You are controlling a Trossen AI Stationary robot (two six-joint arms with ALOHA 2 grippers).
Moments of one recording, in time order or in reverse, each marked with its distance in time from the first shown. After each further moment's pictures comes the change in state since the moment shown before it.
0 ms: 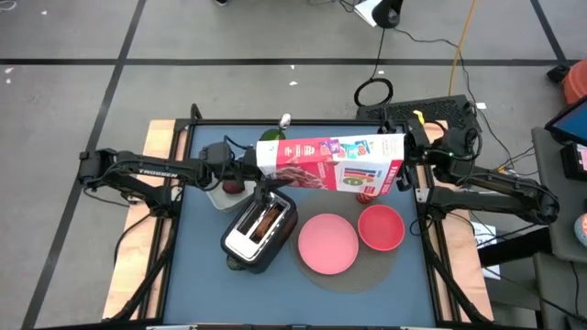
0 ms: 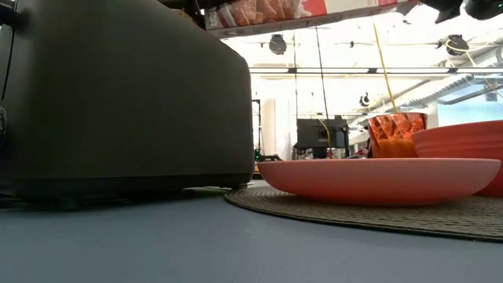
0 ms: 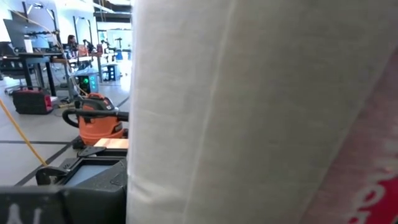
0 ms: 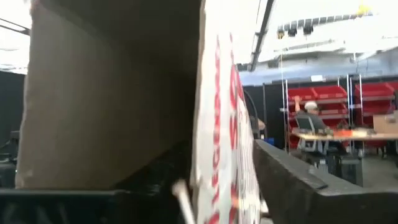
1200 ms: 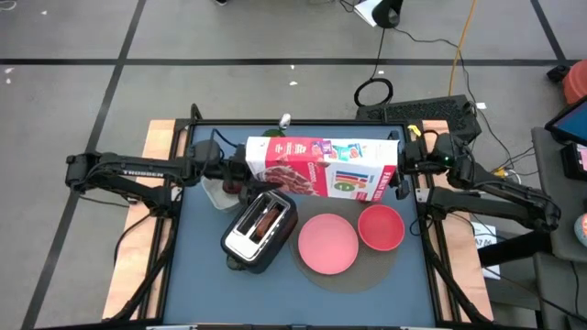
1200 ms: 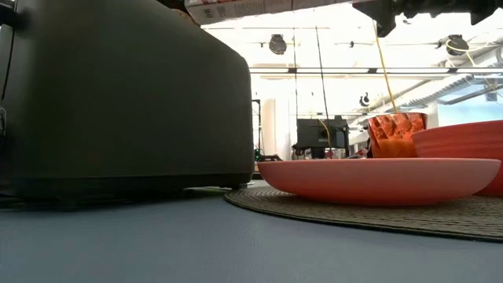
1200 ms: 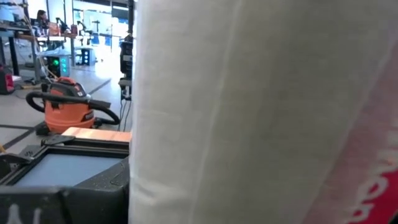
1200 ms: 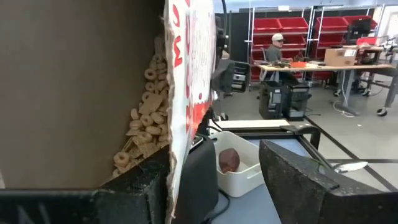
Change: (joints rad) left arm -0.026 -0.140 0.000 -0.157 0.082 -0.114; right arm 0.000 -0.140 0.000 -0.555 0.131 -0.246
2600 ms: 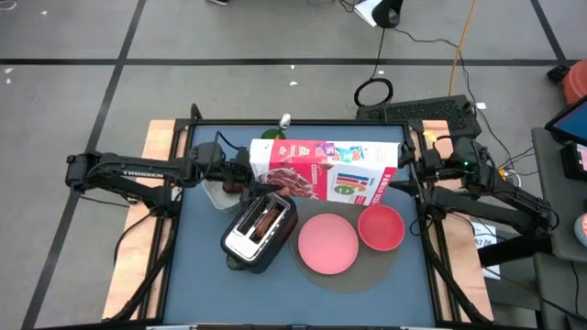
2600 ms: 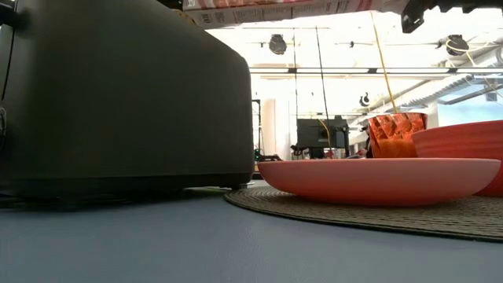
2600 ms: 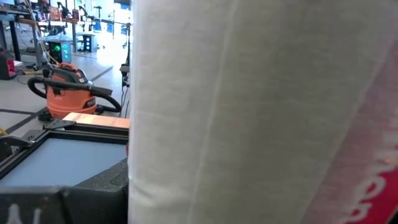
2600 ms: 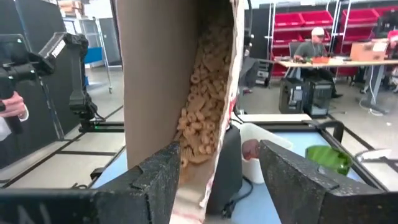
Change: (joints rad) left arm -0.003 0.000 0.000 -0.053 -0.030 -0.008; right arm 0.000 -0.235 -0.001 -0.244 -0.101 0.005
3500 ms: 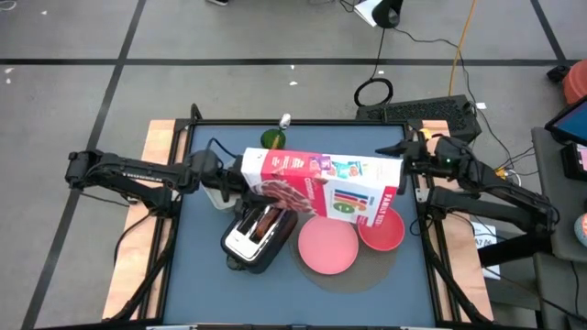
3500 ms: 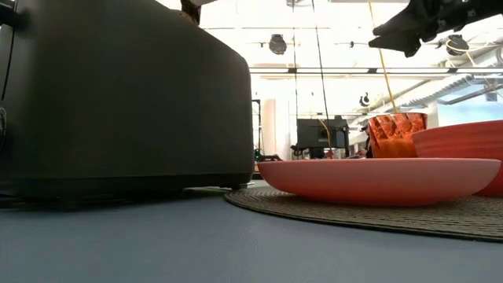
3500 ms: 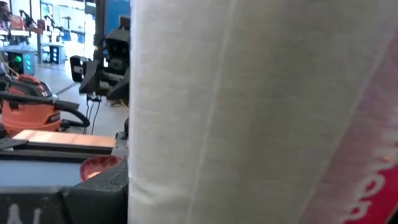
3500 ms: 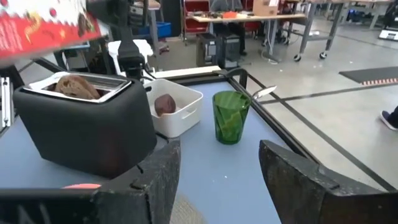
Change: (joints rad) left arm -0.102 0.001 0.001 0.091 -0.001 -0.043; right arm 0.000 0.094 0.000 -0.111 0.390 -0.076
